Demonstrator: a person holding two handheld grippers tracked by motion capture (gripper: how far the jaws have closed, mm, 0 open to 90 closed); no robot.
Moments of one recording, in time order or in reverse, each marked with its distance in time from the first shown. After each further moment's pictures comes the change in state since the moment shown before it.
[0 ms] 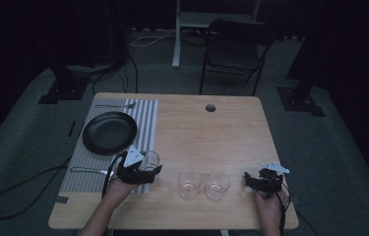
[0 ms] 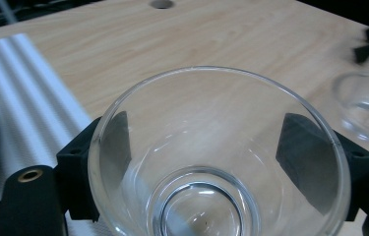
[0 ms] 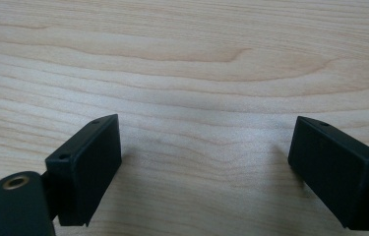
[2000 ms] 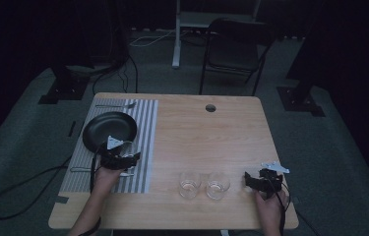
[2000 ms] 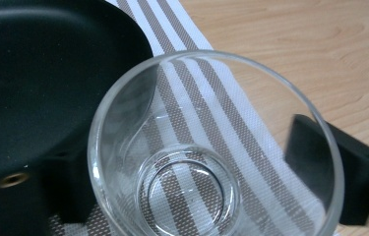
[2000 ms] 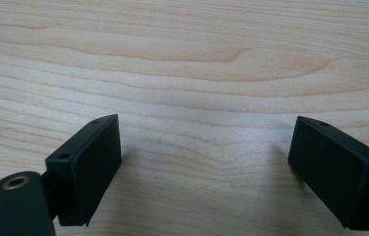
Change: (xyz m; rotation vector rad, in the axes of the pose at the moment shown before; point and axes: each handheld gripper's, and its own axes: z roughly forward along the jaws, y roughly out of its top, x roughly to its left) left arm 0.078 -0.028 0.014 0.102 0.201 -0.256; right arm 0.000 0.000 0.000 0.000 0.000 0.000
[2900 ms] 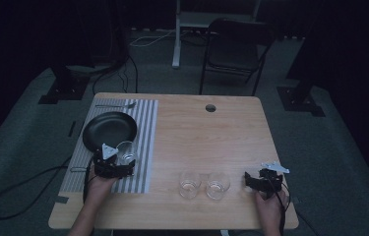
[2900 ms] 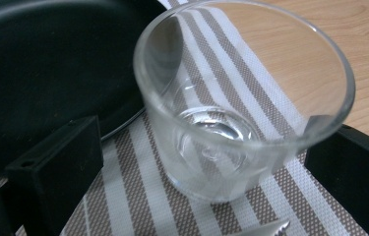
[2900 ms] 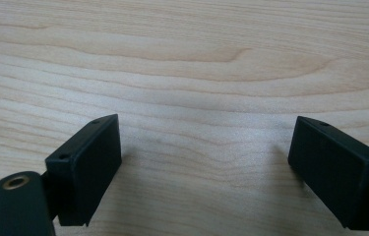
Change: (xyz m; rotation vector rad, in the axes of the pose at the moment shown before) left arm 0.000 -0.025 -0.019 -0.001 0.090 0.041; right arm 0.000 0.000 0.000 0.000 0.000 0.000
